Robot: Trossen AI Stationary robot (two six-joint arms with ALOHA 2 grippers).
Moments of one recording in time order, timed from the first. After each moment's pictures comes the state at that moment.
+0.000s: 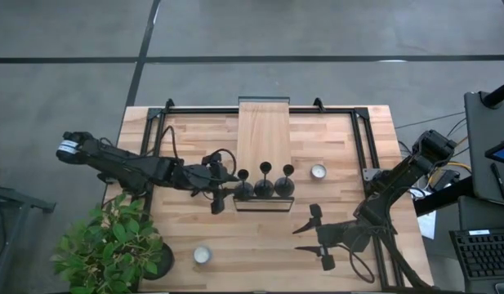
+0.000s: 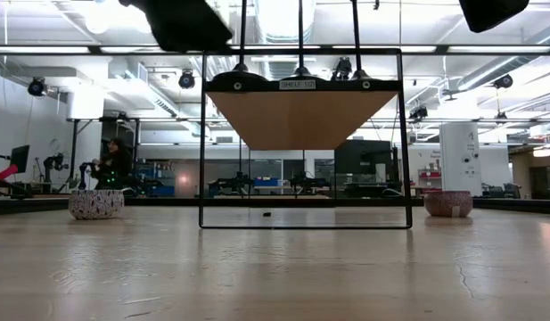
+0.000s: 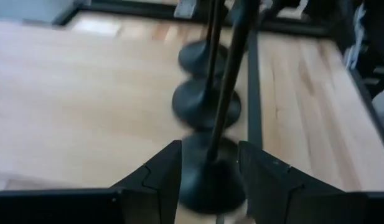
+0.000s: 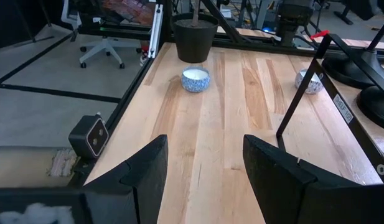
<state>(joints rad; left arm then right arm) -0.22 1.23 0.93 -0.22 -0.28 -0.25 0.79 1.40 0.70 0.27 0.60 0.27</state>
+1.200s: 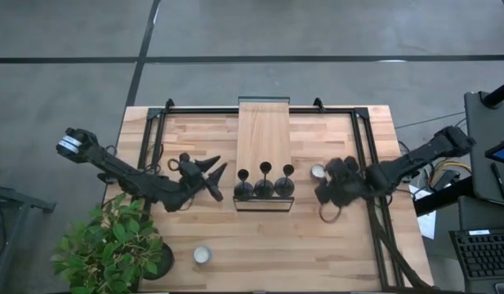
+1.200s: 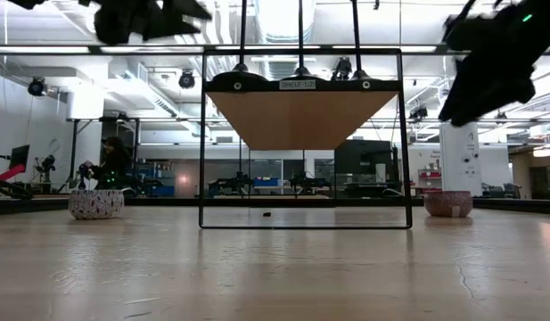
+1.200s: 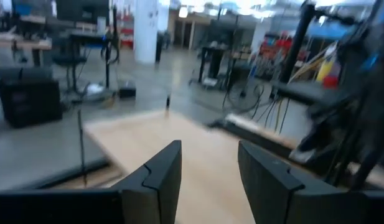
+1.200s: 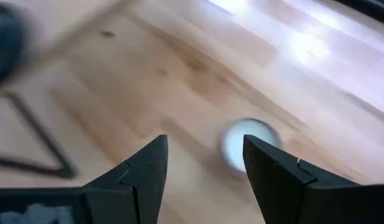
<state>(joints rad) -0.44 1.19 0.61 0.63 -1.19 -0.19 0.42 1.05 0.70 -0.86 0.68 1.17</state>
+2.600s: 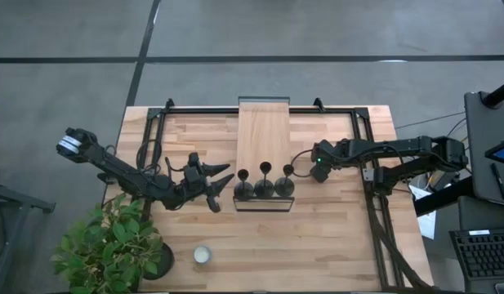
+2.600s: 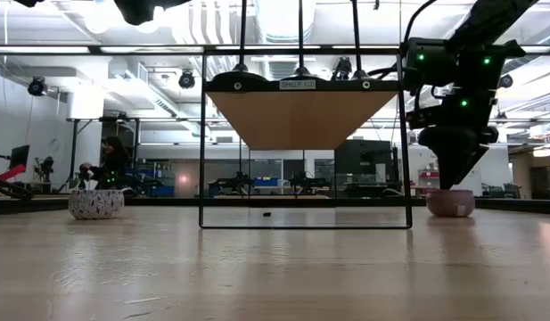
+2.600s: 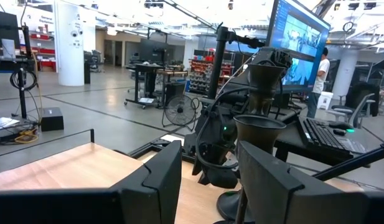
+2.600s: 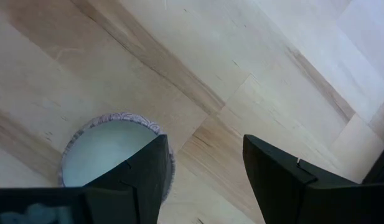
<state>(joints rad) -0.44 1.19 0.62 0.81 -0.87 0.00 -0.23 1.25 0.63 -0.76 0.33 0.59</state>
